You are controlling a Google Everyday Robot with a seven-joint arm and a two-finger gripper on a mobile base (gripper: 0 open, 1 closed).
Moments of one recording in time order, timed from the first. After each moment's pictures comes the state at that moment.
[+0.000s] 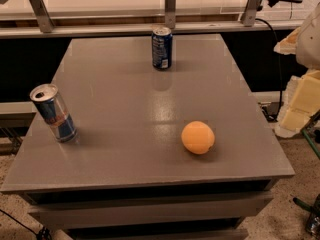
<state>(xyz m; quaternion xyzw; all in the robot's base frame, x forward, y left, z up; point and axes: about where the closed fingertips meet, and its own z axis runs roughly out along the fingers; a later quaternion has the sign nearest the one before) 0.438 -0.217 0.976 -0.60 0.78 -0.03 0.16</state>
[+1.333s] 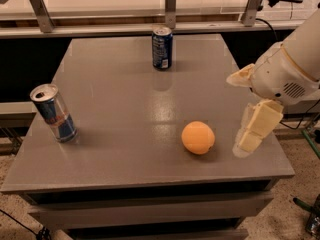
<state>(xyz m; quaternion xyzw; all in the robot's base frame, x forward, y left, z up) 0.439 -0.152 0.912 -0.64 0.74 0.12 0.20</state>
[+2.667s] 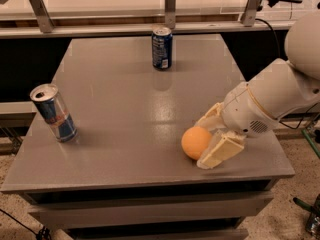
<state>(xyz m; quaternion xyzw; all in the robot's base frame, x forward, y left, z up) 0.418 -0.098 0.849 -0.66 0.70 0.19 0.22</state>
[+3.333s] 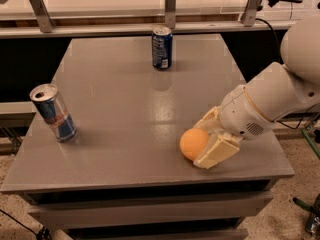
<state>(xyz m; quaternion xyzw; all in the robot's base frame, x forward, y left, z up) 0.417 -0.095 0.841 -0.65 0.70 0.19 0.21</state>
